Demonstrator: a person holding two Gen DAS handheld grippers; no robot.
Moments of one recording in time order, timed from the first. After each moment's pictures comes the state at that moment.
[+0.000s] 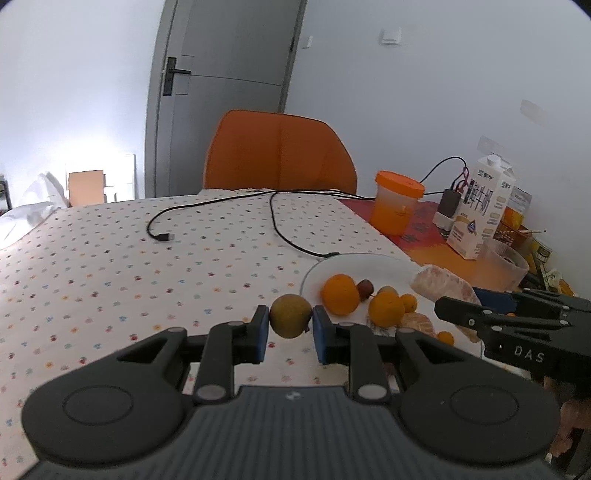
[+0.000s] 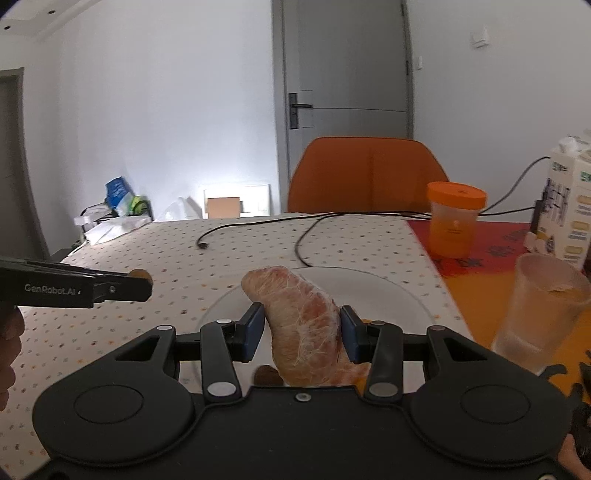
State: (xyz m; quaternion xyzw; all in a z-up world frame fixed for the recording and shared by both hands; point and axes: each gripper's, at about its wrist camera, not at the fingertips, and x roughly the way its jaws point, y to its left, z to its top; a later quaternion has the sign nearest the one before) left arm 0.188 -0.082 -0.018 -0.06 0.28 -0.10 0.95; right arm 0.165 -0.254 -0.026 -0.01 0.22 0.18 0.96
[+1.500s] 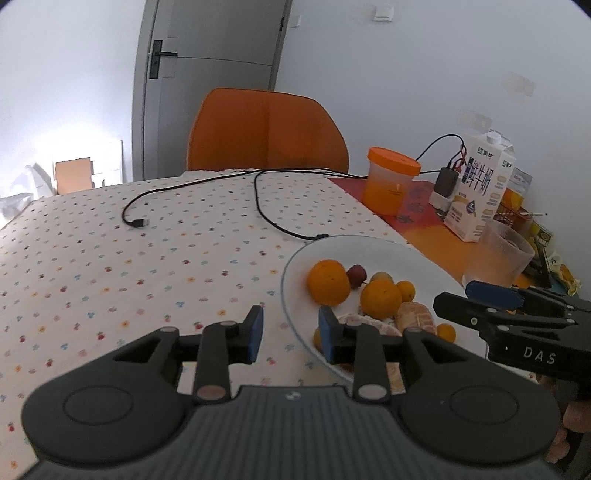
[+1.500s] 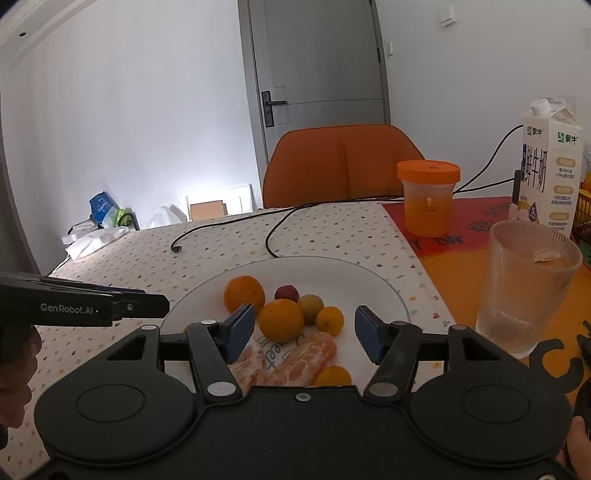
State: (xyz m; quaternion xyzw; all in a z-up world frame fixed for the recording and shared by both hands) left arm 0.210 -0.095 -0.032 -0.05 0.31 -0.11 0.94; right arm 0.177 -0.276 -0.043 0.03 0.23 0.16 0.96
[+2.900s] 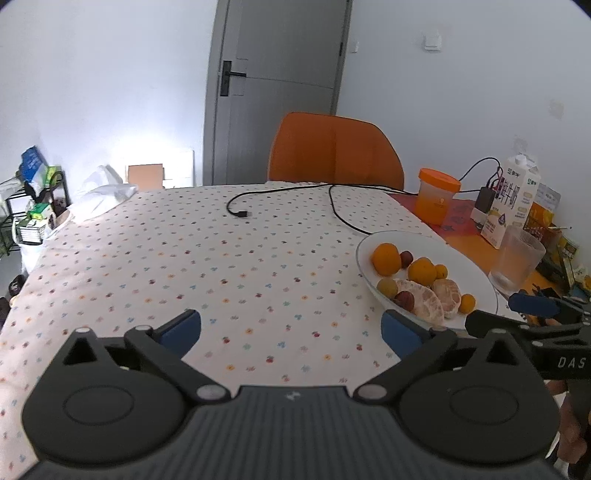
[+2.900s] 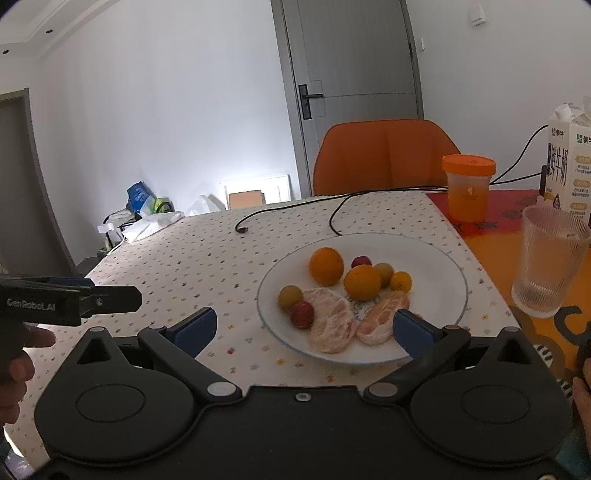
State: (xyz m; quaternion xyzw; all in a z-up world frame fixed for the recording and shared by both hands) left arm 0.095 -0.048 -0.007 -0.05 0.28 -0.01 0.96; right arm 0.110 -0.244 -0.028 0.03 0.24 0.21 0.95
